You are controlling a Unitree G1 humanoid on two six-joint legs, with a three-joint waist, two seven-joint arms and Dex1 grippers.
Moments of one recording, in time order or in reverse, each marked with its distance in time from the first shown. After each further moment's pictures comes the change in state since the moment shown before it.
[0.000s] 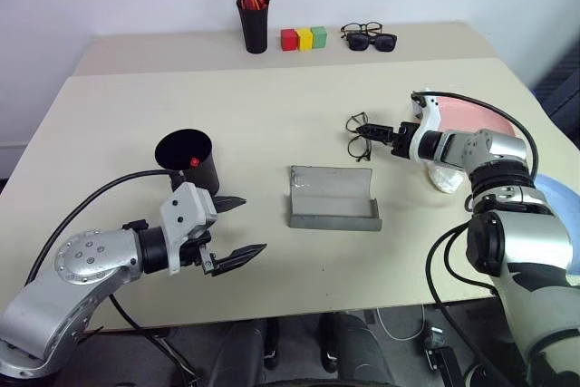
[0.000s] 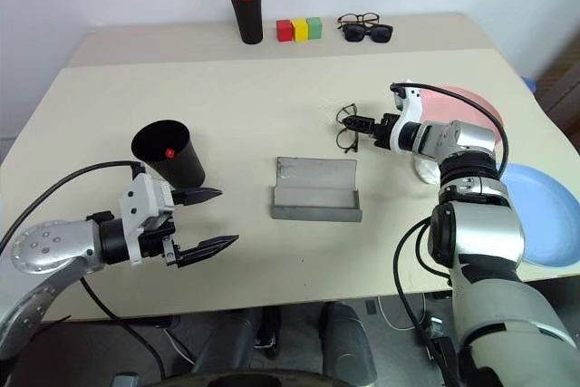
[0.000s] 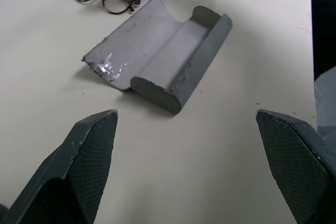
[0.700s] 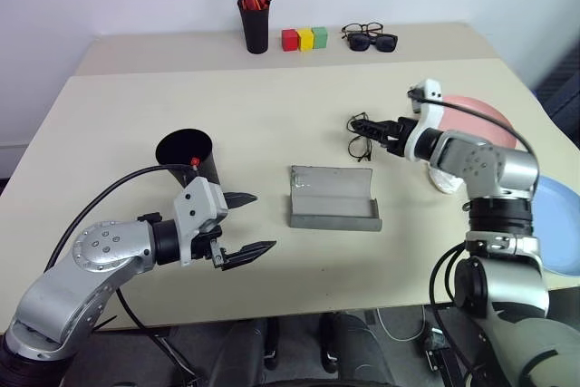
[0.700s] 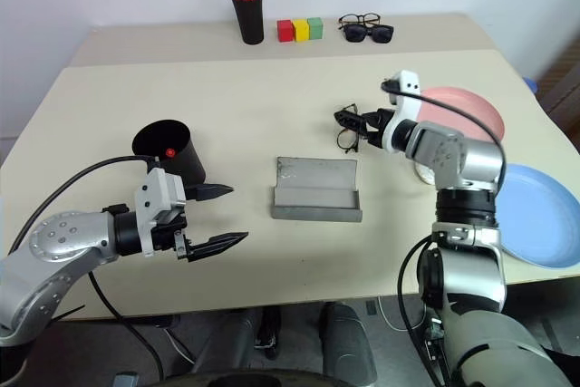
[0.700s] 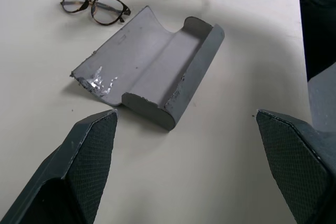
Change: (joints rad) left arm -0.094 -0.024 -0.085 0.058 0.018 -0.010 -0.029; right arm 0.277 0.056 -0.079 -0.753 0.138 0.267 -0.228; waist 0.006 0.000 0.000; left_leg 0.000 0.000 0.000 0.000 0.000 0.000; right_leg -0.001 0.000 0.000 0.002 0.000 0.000
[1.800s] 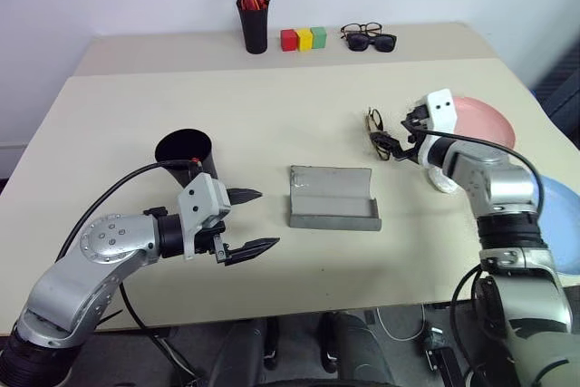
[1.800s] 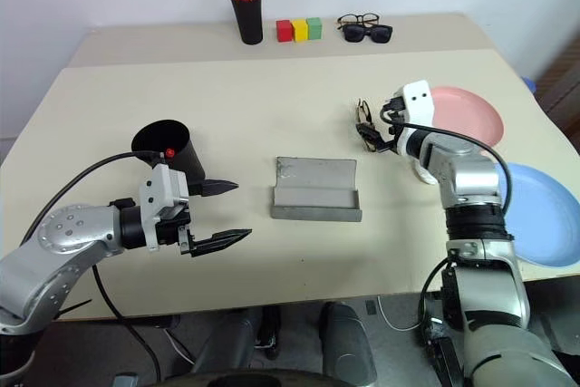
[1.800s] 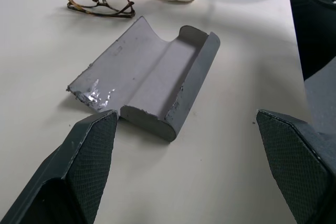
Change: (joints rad) left arm -0.046 -0.012 -0.038 0.057 0.021 -0.051 -0.038; right arm 0.106 -0.061 0.206 0.076 -0.239 -0.467 -0.013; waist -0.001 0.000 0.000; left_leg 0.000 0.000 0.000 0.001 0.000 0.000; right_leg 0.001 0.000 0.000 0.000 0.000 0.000
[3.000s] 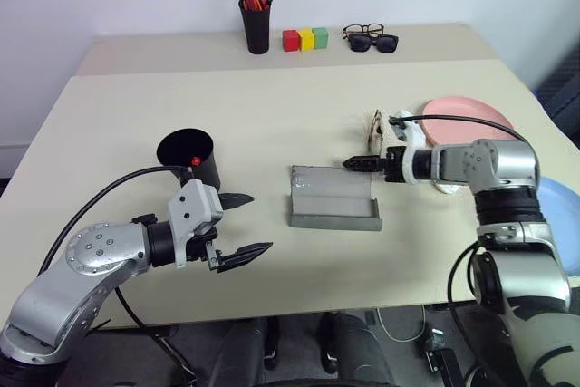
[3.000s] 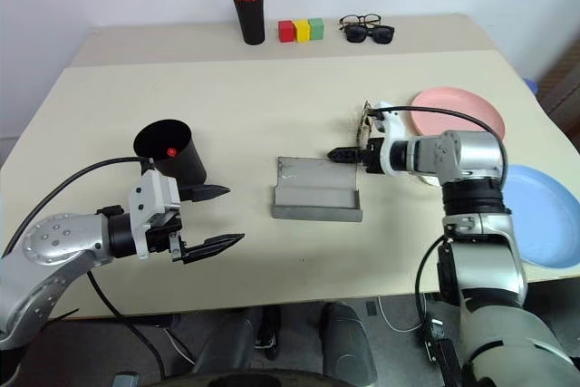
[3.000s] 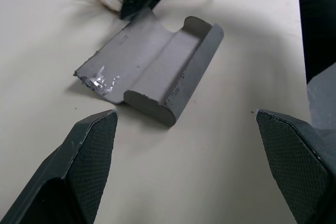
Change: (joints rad) left arm 0.068 0.027 0.054 -0.046 -0.022 0.013 0.021; right arm -0.109 -0.058 0.008 -0.003 0.250 0.701 0.139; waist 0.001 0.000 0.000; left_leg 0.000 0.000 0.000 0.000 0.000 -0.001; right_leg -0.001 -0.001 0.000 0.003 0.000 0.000
